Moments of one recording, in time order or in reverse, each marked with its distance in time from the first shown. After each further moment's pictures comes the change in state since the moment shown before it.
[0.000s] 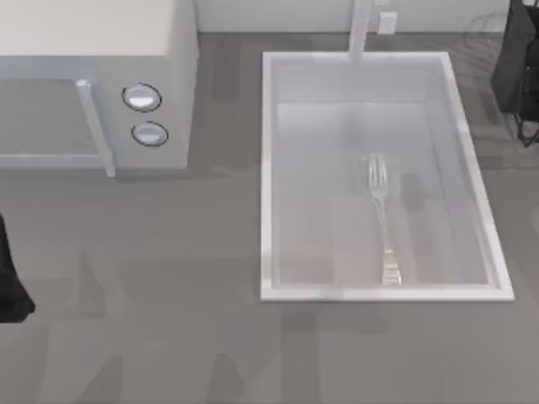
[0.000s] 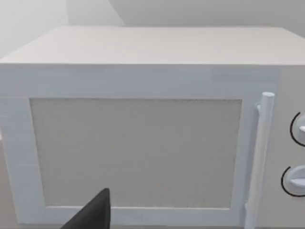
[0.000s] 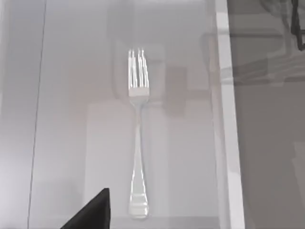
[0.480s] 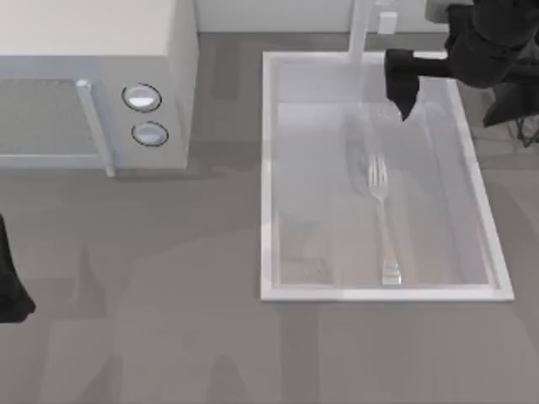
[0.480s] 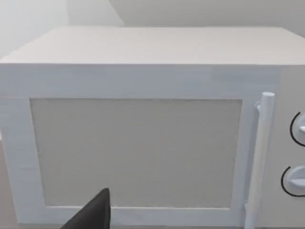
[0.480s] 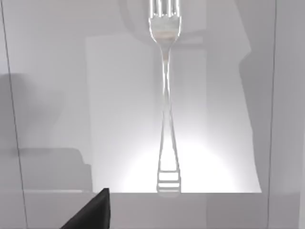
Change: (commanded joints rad) left arm 0.000 0.000 0.000 0.000 0.000 0.000; right arm 0.109 0.794 0.708 -0.389 0.007 0.075
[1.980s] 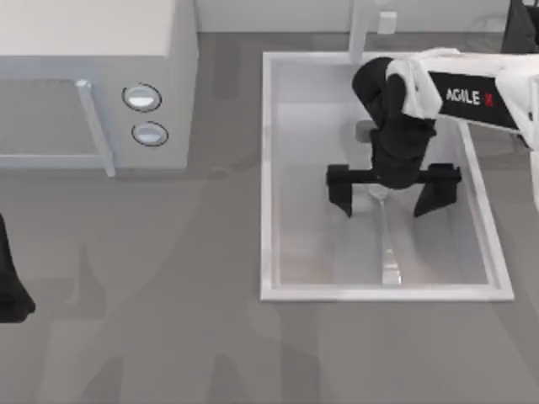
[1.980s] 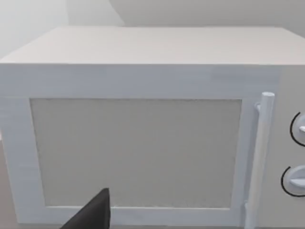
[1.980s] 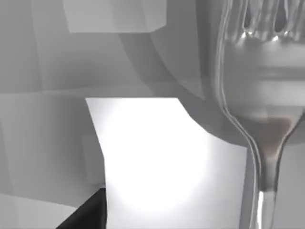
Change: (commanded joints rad) left arm 0.000 0.000 0.000 0.000 0.000 0.000; right arm 0.051 0.561 0.095 0.263 0.007 0.019
